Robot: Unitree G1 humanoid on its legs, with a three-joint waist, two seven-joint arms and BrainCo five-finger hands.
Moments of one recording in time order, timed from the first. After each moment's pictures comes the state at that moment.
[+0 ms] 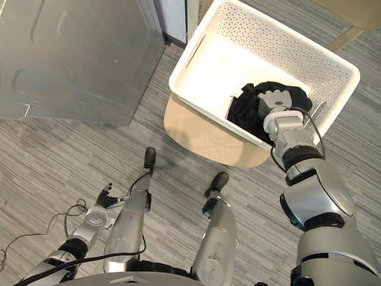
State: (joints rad) left arm -0.23 0.14 -0.21 0.91 0.06 0.02 0.26; right arm -0.99 -0.79 0.66 1.04 -0.75 0.00 -0.11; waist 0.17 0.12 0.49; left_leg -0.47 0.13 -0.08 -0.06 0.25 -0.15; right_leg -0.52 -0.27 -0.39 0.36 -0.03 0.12
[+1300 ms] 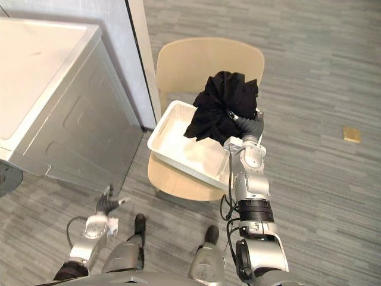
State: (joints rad) left arm 0.00 0.06 -0.14 0.34 -0.02 0.07 0.25; right arm -0.43 -0.27 -0.17 0.18 0.46 -0.03 -0.23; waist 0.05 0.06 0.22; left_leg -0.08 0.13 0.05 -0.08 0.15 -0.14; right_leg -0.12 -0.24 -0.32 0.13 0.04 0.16
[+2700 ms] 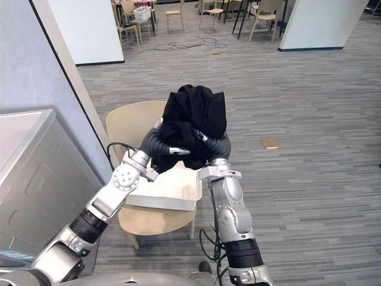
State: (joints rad) left arm -0.43 0.10 -0.52 0.11 0.08 -0.04 0.09; right arm -0.12 -0.17 0.07 -0.21 0.70 -0.07 -0.04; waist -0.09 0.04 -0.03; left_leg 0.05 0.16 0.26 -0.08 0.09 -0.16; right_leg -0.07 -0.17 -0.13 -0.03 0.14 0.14
